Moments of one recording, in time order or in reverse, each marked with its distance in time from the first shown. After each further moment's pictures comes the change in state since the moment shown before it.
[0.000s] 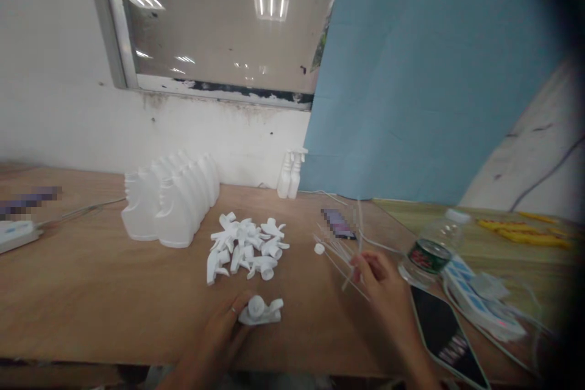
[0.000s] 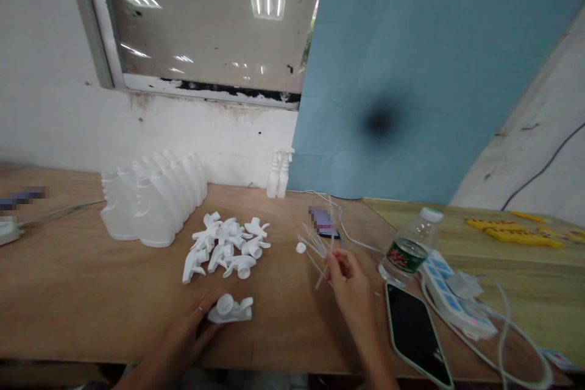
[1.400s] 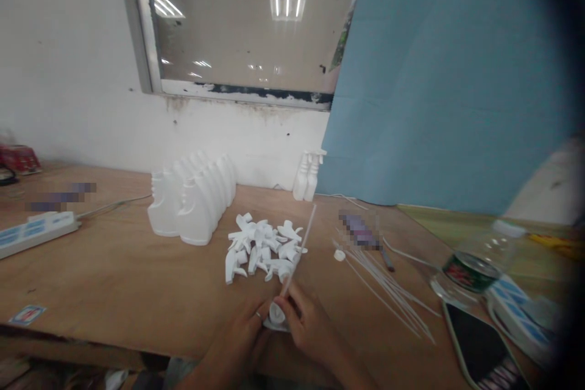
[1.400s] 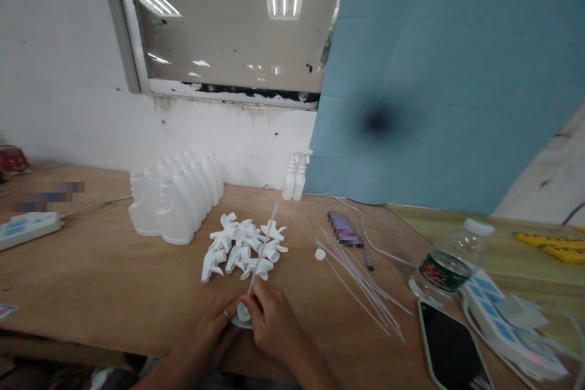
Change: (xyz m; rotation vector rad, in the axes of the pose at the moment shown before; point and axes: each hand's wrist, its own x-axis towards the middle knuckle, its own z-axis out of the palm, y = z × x) left_hand 0.001 0.011 -0.009 -0.007 -0.120 0.072; right_hand -0.072 -0.092 0.096 0.127 -0.696 -0.333
